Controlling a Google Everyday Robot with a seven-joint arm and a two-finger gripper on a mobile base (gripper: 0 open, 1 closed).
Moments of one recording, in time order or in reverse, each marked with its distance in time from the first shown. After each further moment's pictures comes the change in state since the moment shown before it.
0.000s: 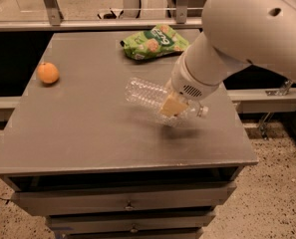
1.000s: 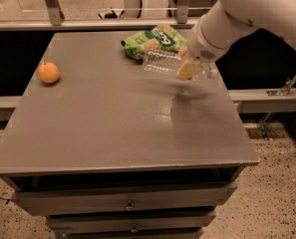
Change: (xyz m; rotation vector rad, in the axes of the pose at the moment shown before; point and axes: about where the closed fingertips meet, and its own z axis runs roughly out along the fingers) arm 0.019 -0.130 0.017 0.097 -0.021 -0.129
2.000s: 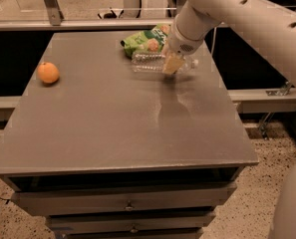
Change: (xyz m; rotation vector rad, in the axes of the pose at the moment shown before) arm -0.027 -0.036 0.067 -0.074 0.026 -0.163
